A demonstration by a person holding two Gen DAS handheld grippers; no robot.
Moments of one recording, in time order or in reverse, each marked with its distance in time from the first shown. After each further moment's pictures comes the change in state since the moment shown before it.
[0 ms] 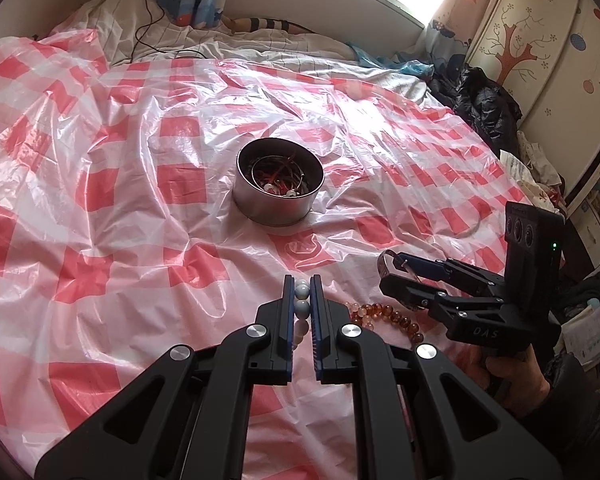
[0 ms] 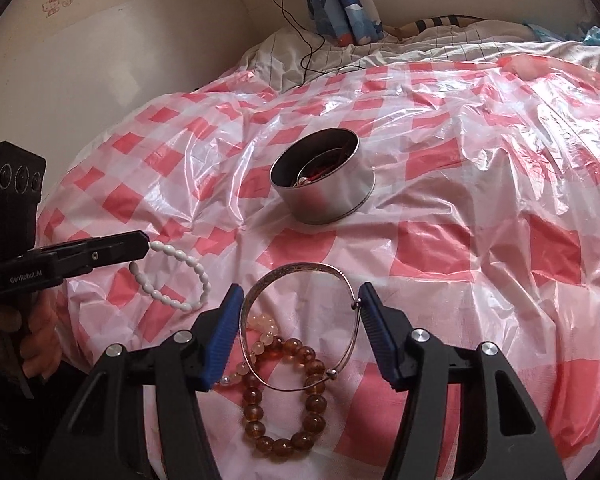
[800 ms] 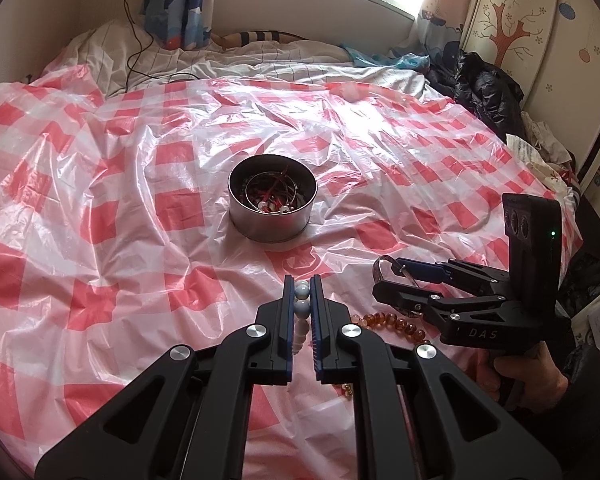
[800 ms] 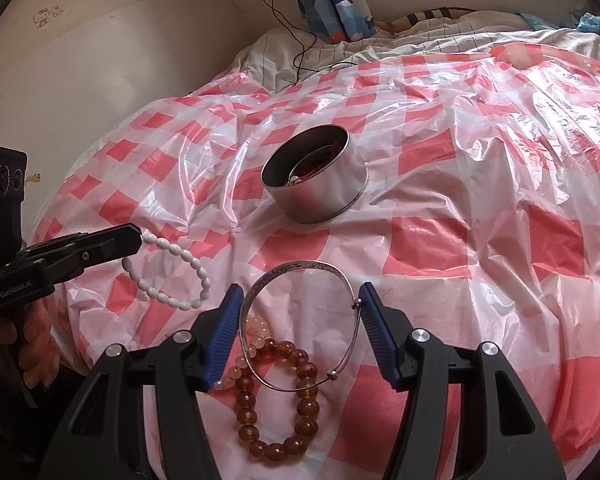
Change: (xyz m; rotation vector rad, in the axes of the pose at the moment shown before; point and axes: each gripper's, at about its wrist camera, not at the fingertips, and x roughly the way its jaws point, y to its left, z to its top) left arm 0.000 -0.025 0.007 0.099 -0.029 0.077; right arm 0.004 -0.005 -0.001 0.030 0.002 0.003
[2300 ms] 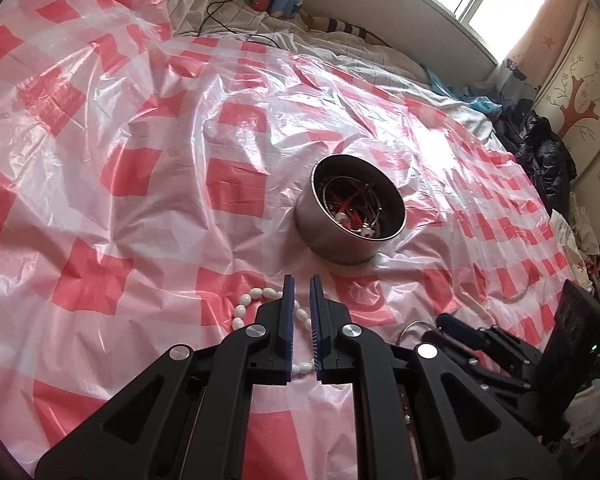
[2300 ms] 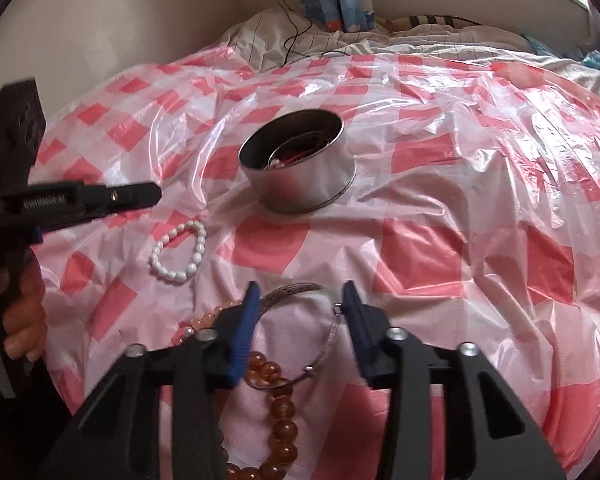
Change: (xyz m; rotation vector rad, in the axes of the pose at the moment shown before) left arm 0.053 0.062 0.008 -0.324 0.028 0.076; right arm 0.017 0.003 0.008 -0.057 0.019 -0.129
